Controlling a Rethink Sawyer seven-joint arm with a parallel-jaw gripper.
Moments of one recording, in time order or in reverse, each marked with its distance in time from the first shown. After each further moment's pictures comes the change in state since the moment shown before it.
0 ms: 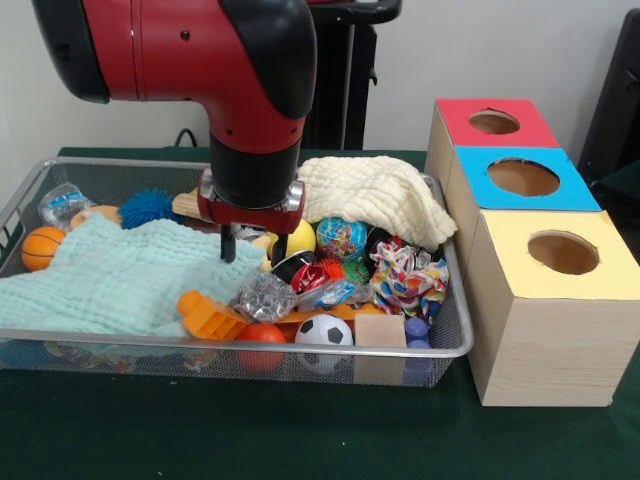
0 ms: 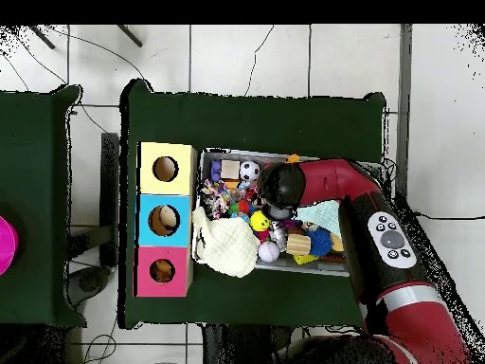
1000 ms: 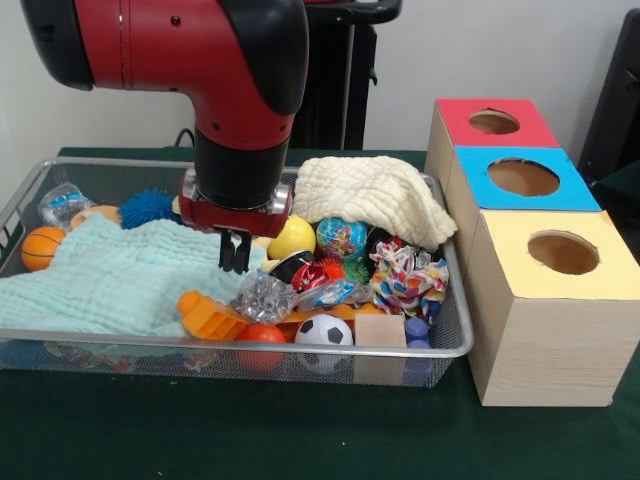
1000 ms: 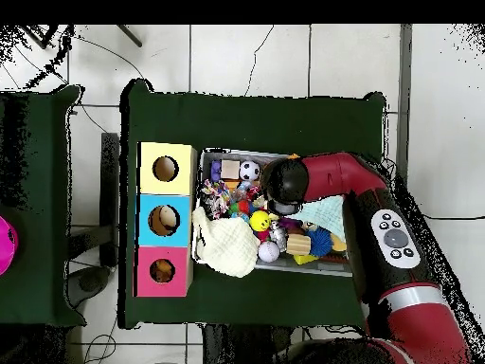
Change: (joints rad) arm 0.004 -0.013 0.000 -0.035 -0.046 0.000 0.000
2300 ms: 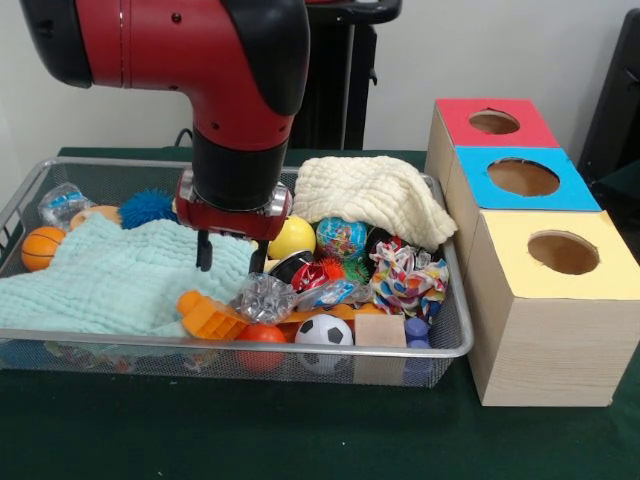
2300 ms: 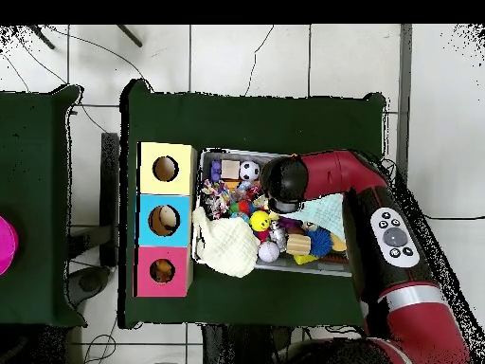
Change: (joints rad) arm 0.005 0.001 0.000 -0.013 -0.013 0.000 0.000
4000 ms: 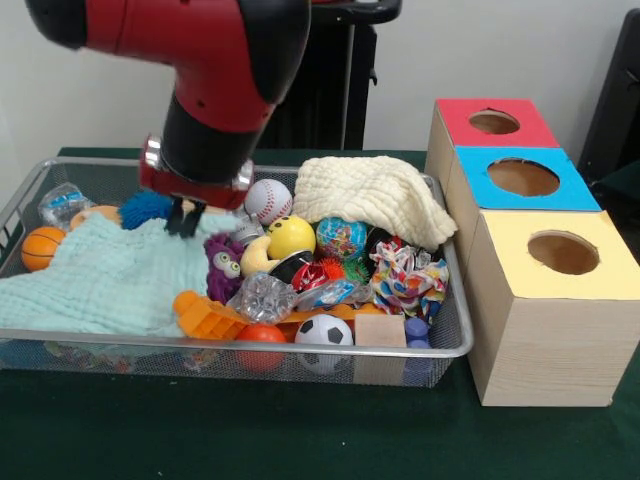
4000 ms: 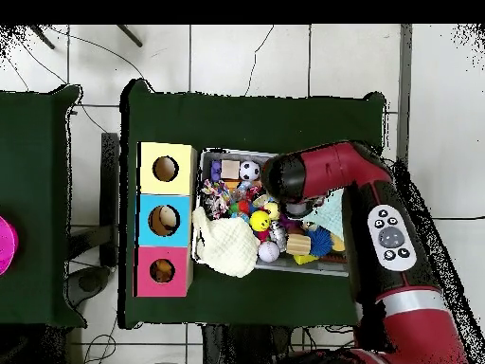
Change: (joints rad) arm 0.041 -0.054 -0.036 -0.041 -0.122 0.216 -0.072
